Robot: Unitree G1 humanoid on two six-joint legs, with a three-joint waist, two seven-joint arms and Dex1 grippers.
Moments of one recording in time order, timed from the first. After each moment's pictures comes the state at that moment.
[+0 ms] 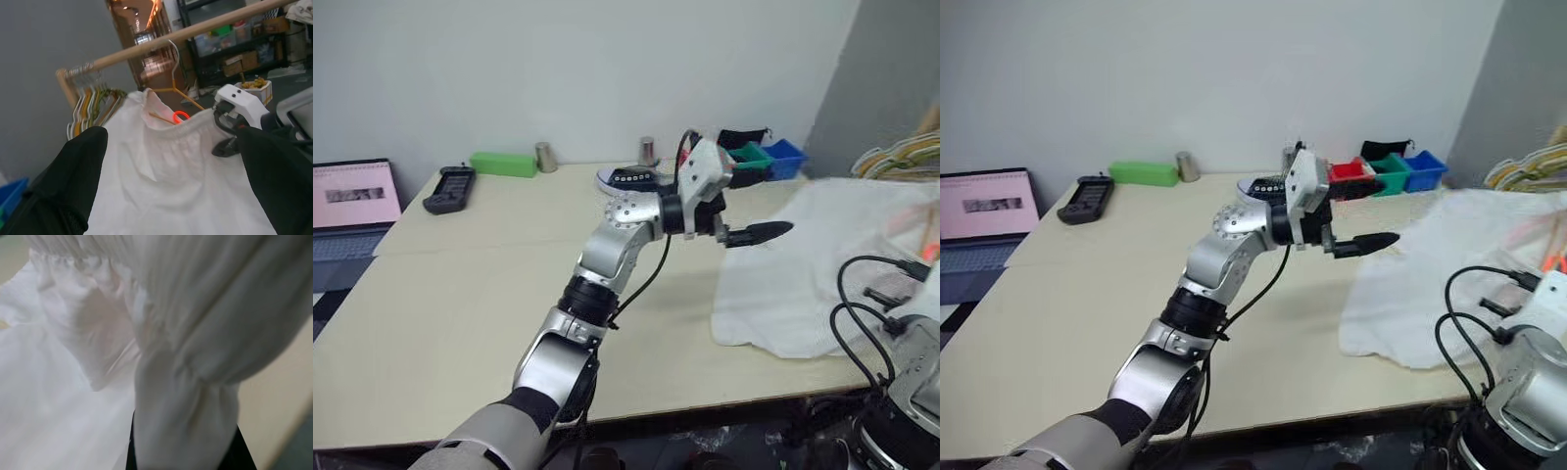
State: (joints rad) left arm -0.96 -0.01 -0.19 0.33 -0.26 0.16 -1.00; right arm -0.35 -0.15 -0.72 -0.72 -0.14 1.55 0.04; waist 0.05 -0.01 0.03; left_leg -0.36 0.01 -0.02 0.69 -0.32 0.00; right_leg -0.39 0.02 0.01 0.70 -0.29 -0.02
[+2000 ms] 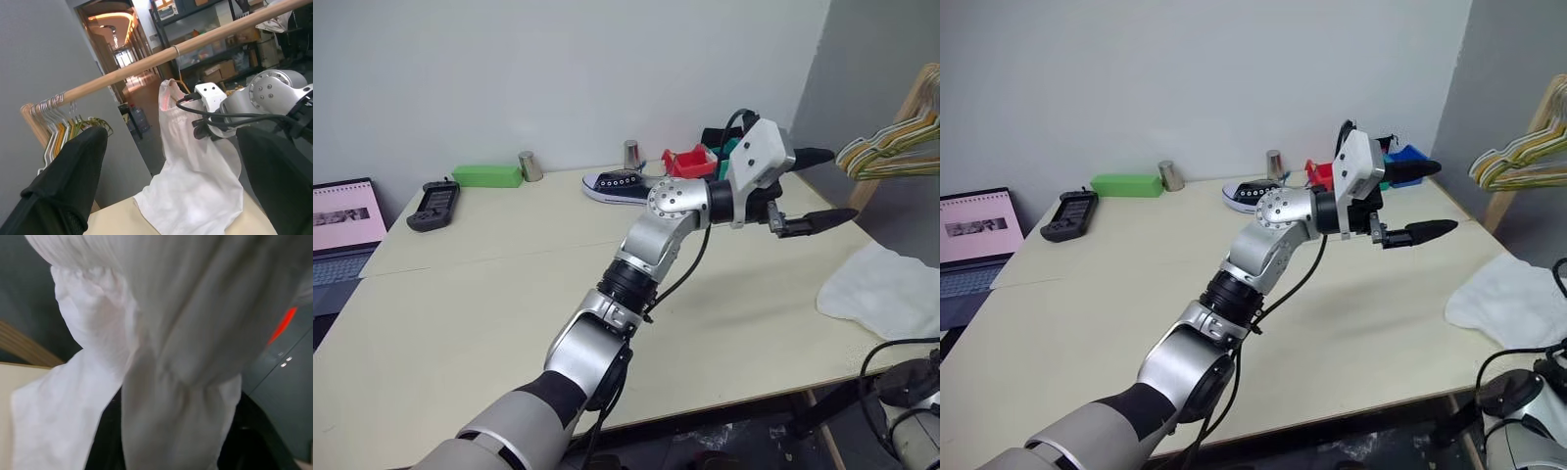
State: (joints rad) left arm -1.09 -0.13 -0.20 0.52 -0.23 0.03 -0.96; right arm -0.66 -0.57 -1.01 0.14 0.01 1.06 -0.30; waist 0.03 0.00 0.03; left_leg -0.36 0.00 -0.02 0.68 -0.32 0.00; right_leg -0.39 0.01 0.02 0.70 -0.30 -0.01
